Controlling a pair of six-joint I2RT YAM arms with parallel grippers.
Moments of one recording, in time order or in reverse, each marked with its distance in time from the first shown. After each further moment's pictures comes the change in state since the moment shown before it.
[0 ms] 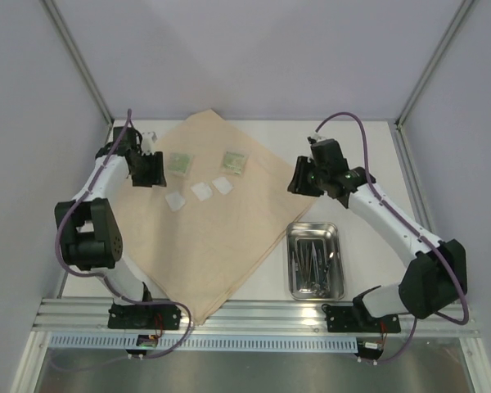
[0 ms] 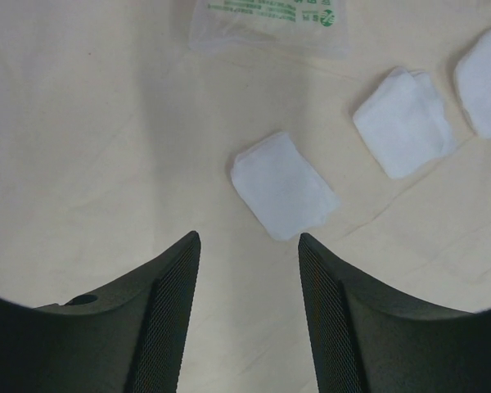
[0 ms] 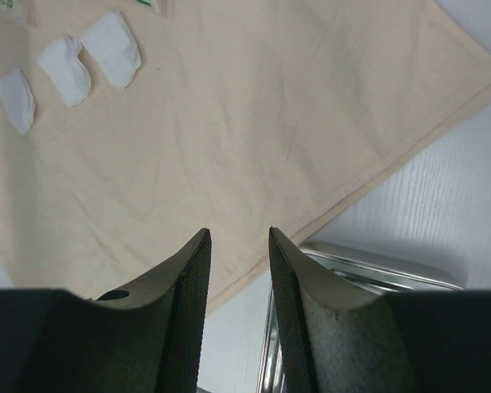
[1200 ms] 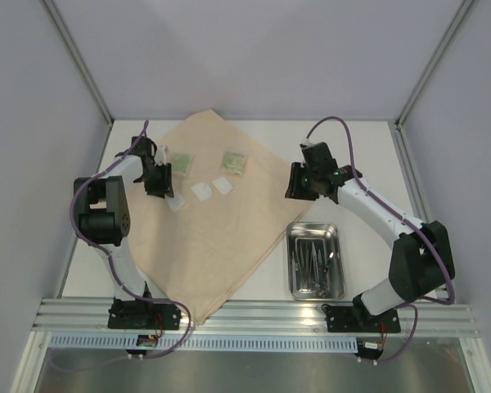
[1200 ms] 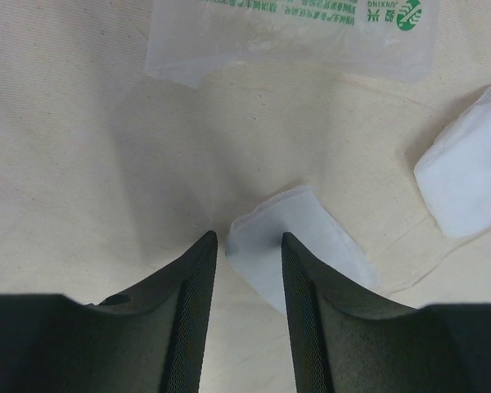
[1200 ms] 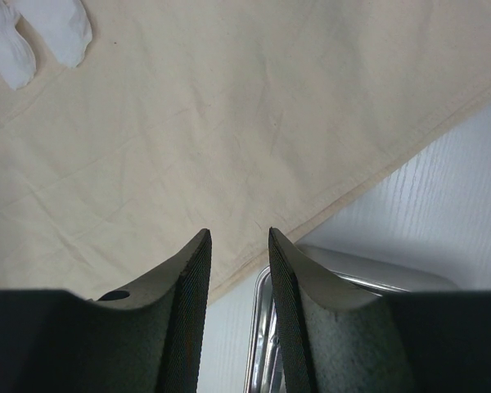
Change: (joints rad) left arm -0.042 0.265 0.002 0.105 -0.018 -0.051; right arm 0.000 0.122 -0.008 0.021 -0.013 -0.019
